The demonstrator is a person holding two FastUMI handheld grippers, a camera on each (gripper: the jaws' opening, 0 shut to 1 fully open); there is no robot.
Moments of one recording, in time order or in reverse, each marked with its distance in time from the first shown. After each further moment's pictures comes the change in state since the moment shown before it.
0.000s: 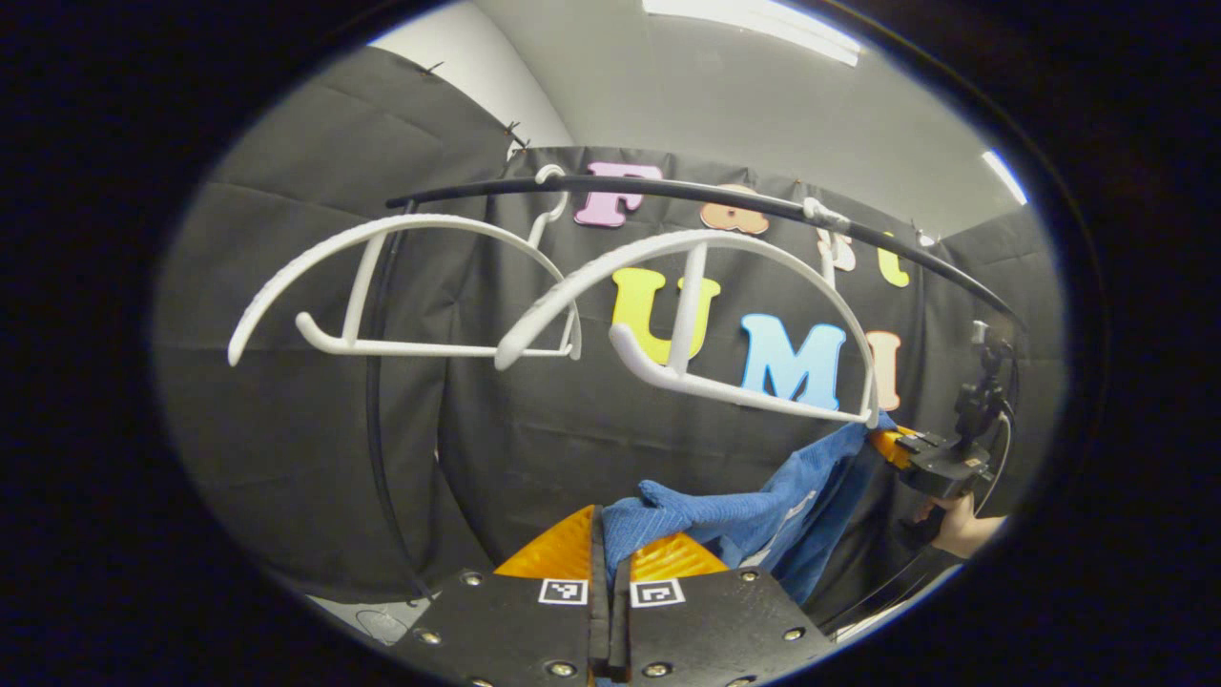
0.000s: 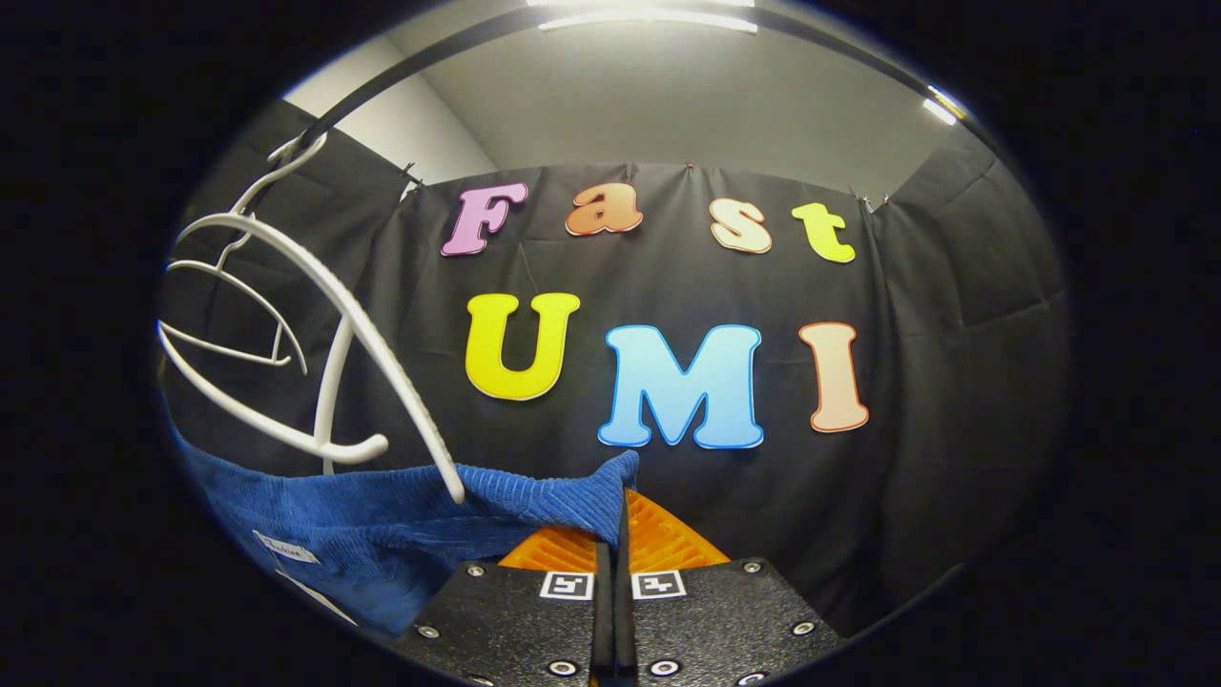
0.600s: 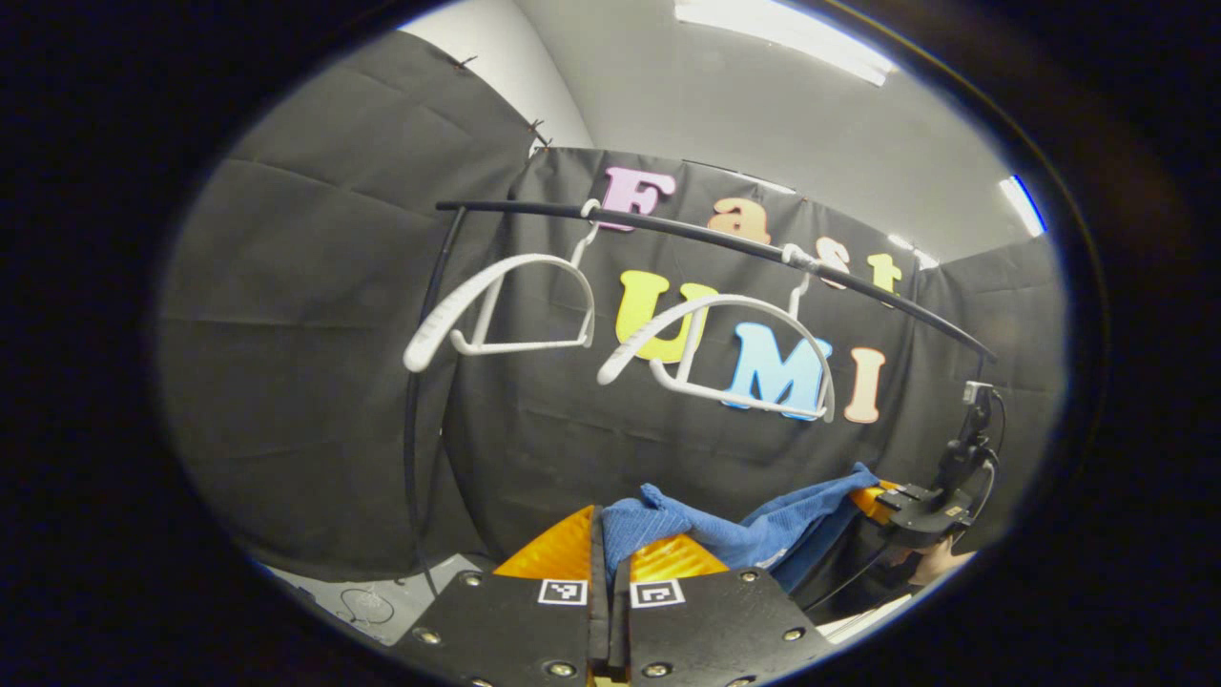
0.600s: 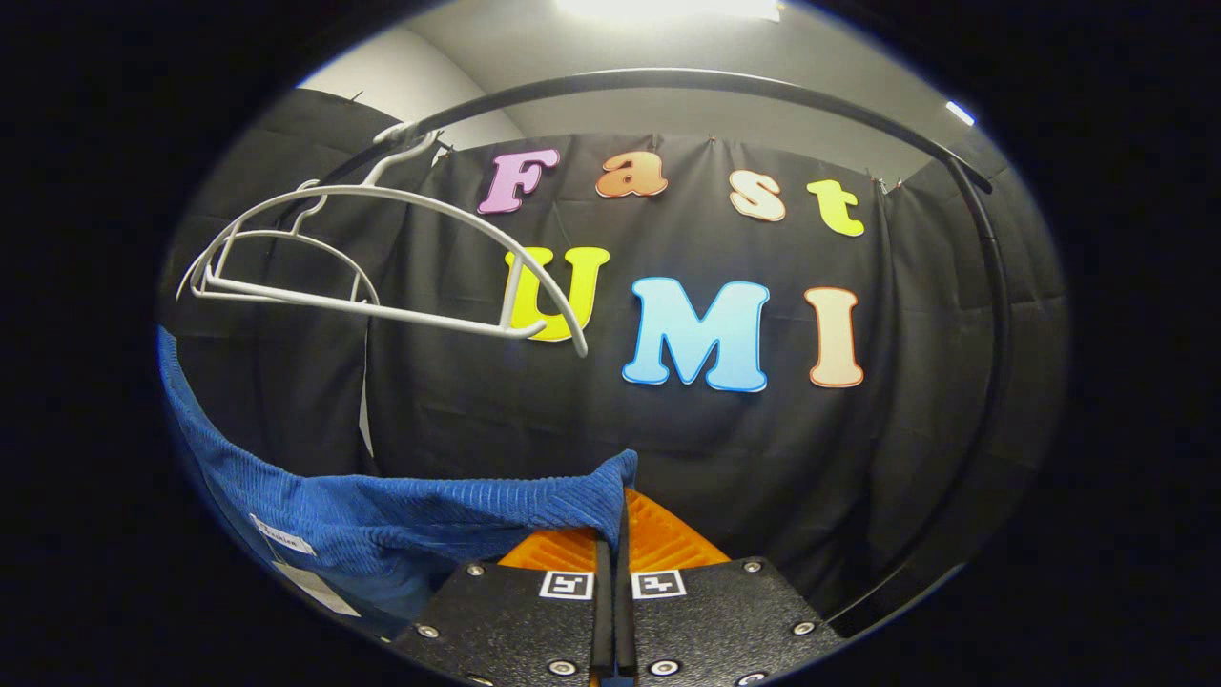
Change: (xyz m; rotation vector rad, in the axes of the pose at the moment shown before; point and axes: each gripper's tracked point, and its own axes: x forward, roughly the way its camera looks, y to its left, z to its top) left arm -0.093 0.024 0.007 -0.077 0.035 -0.013; right arm -0.123 0.032 -0.027 -0.031 0.156 0.052
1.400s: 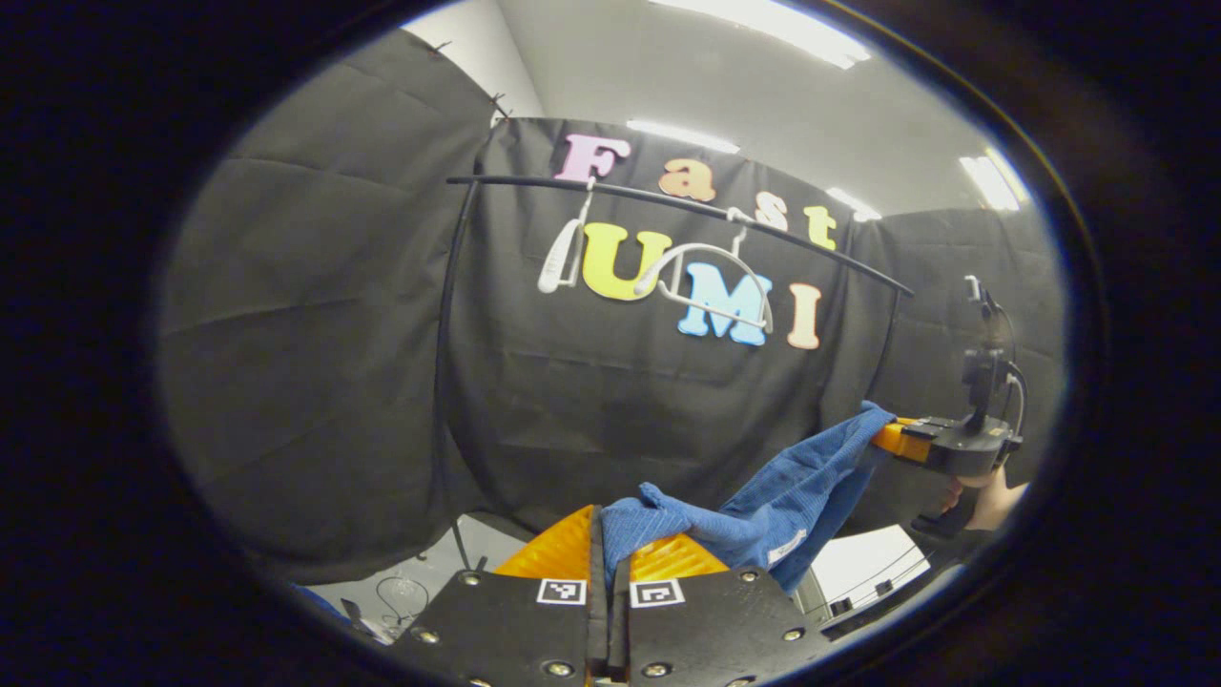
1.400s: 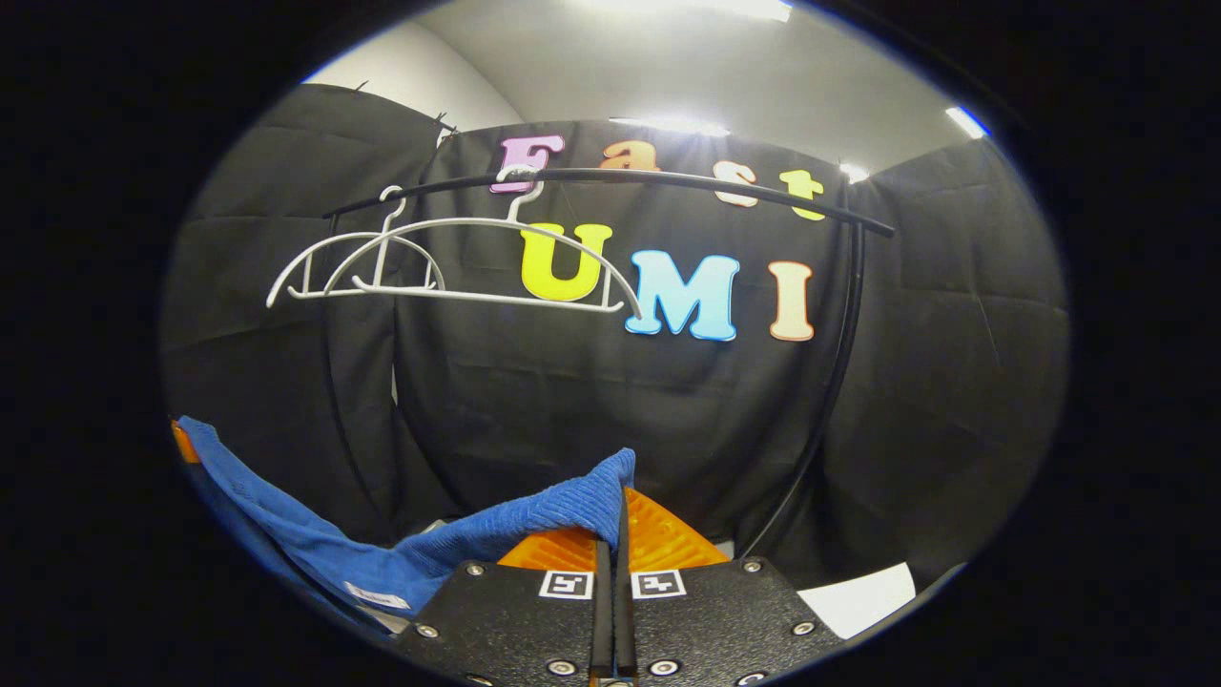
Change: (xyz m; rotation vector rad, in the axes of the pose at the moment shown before) left arm -0.146 0.057 -0.058 0.114 0.181 -0.196; right arm -0.222 0.104 -0.007 0.057 0.178 -0.074
